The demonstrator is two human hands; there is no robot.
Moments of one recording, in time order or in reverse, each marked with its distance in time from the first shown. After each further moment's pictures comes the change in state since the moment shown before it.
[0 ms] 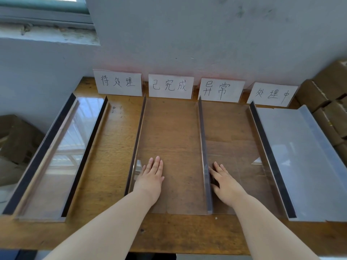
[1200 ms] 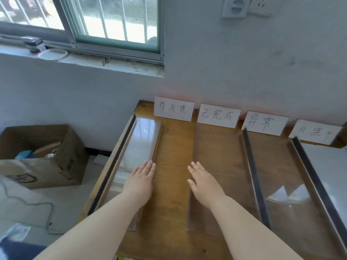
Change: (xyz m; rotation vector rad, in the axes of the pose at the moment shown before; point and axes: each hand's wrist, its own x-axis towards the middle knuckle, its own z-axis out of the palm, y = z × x) left_hand -0.061 -0.210 -0.046 -0.042 0.192 -0.094; right_hand 0.035 -0.258 0.021 -0.174 0.180 -0.328
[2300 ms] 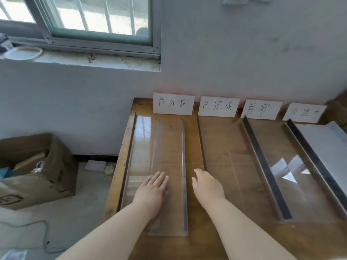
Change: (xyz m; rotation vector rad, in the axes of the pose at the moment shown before) left_hand 0.001 -0.044 0.024 0.066 -0.088 0.271; right_hand 0.011 -0.074 0.033 0.104 0.085 0.449
